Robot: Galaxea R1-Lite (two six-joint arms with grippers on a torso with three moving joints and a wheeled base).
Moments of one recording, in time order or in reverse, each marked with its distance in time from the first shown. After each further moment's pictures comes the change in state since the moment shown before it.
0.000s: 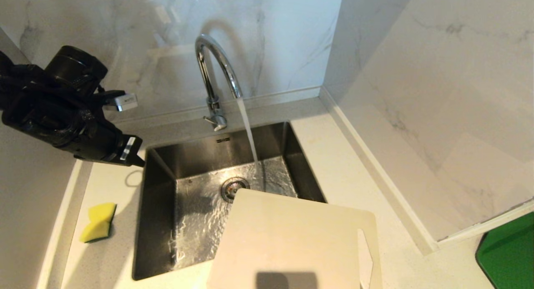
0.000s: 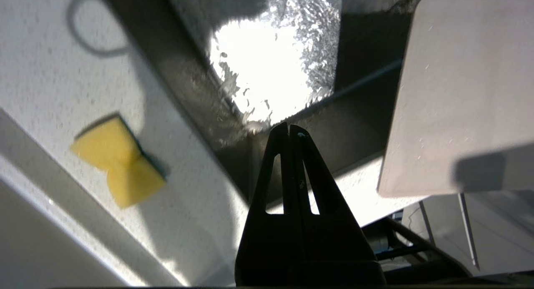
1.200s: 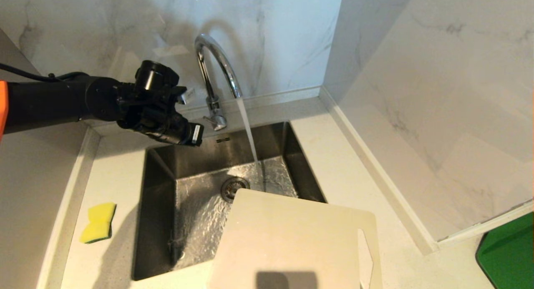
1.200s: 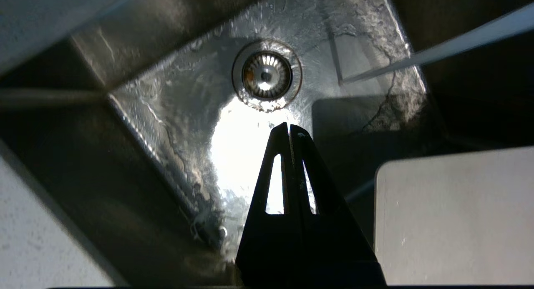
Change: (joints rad) left arm -0.088 0.347 -0.287 -0.298 0.025 -0.004; right arm 0.000 0.000 0.000 -0.001 0.000 0.000
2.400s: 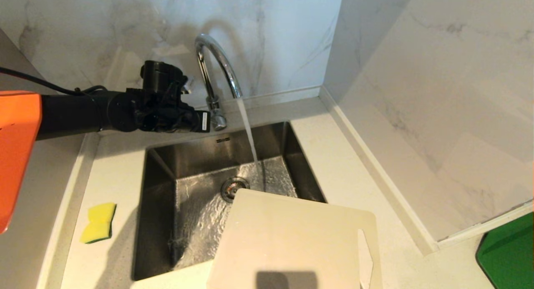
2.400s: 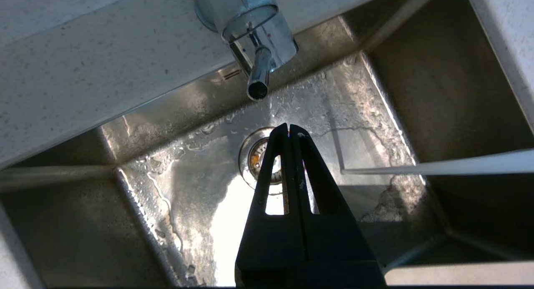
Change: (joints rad) left arm 0.004 0.067 -0.001 -0.308 0.054 -0.041; right arm 0.000 0.000 0.000 0.001 0.000 0.000
